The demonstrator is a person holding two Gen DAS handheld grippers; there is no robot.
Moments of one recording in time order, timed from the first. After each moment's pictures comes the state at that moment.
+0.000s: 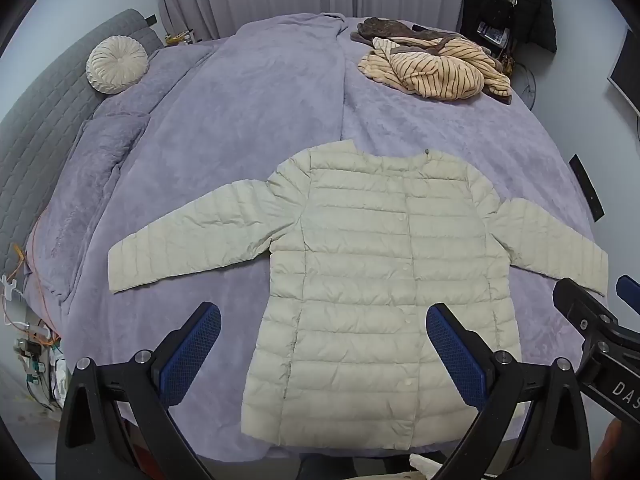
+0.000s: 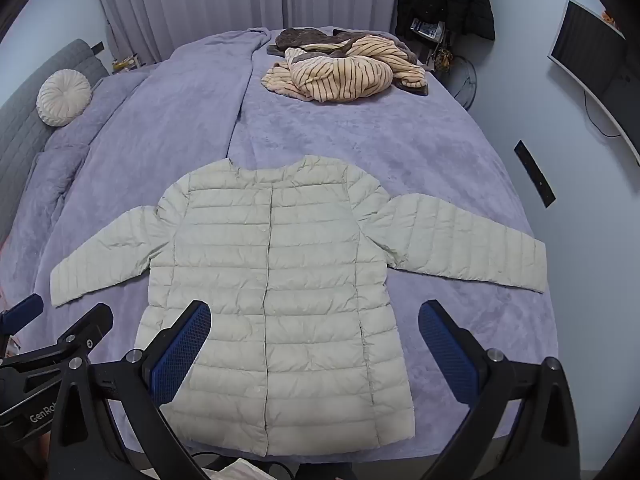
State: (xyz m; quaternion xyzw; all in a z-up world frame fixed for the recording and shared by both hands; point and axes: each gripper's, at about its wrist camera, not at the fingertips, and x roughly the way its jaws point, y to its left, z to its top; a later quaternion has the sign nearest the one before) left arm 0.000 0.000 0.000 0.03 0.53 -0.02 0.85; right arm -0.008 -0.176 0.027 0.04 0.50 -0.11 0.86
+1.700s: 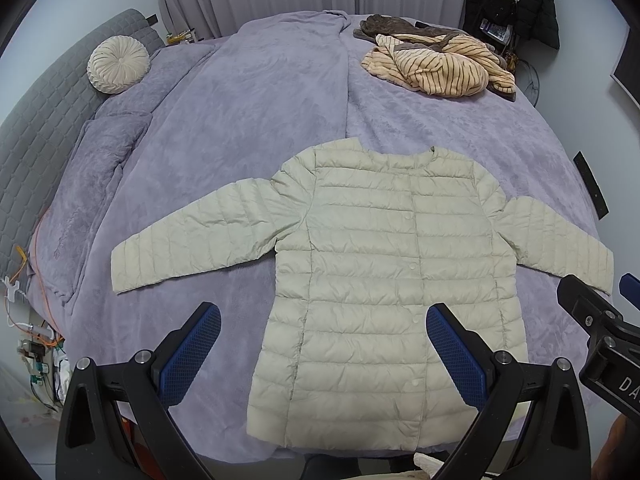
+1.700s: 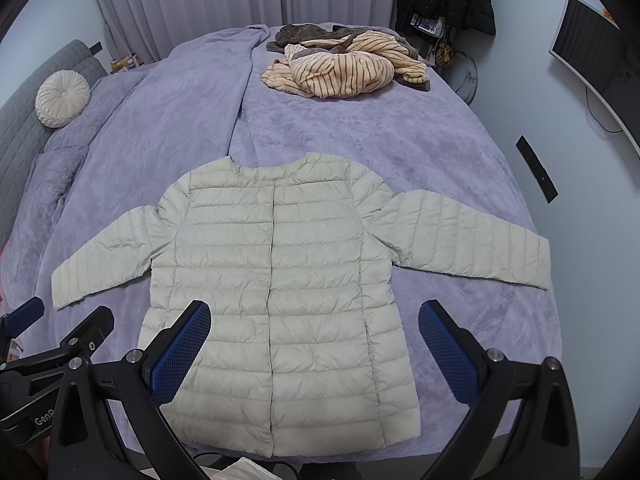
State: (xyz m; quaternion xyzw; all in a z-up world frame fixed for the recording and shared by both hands) left arm 0.003 0.003 -0.007 0.04 0.53 -0.01 0.85; right arm -0.001 -0.175 0.021 0.05 0.51 -0.10 0.85
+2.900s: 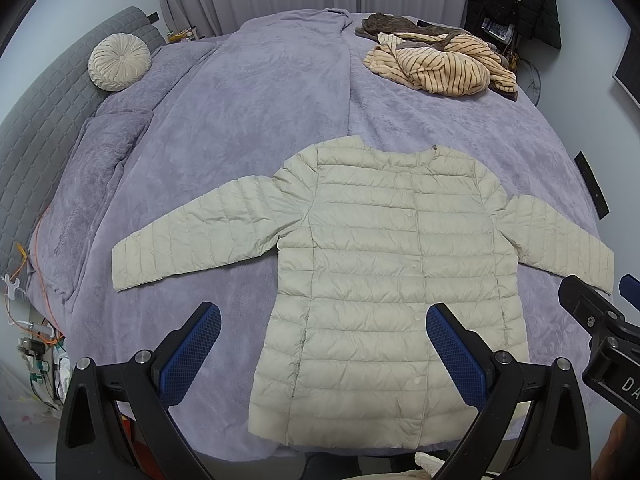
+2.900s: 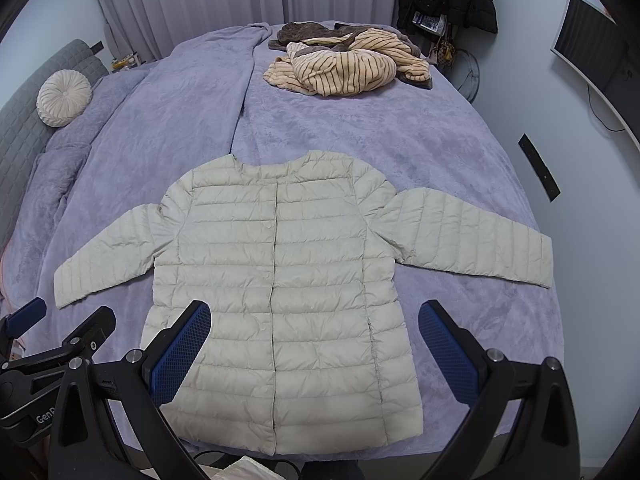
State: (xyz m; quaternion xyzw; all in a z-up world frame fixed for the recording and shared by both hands) left arm 0.004 0.005 -0.007 0.04 0.54 -0.01 0.84; right arm 0.000 -0.173 0.016 0.05 0.51 -0.10 0.85
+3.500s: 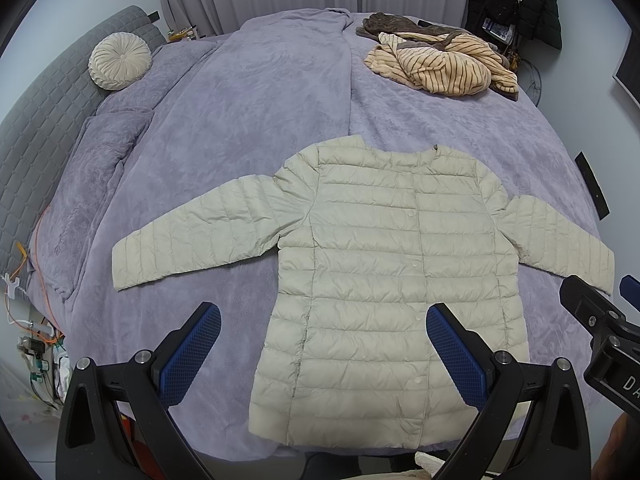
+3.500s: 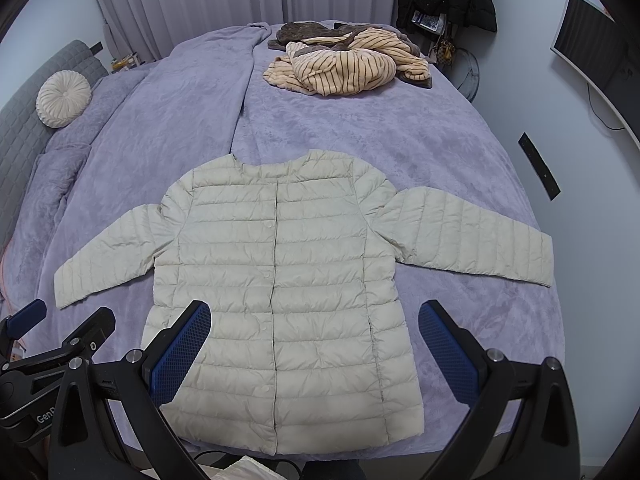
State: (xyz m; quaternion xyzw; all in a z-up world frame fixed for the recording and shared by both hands) left arm 0.004 0.005 -0.007 0.04 0.54 -0.01 0.84; right arm 0.000 -0.174 0.018 0.05 0.51 -0.10 0.85
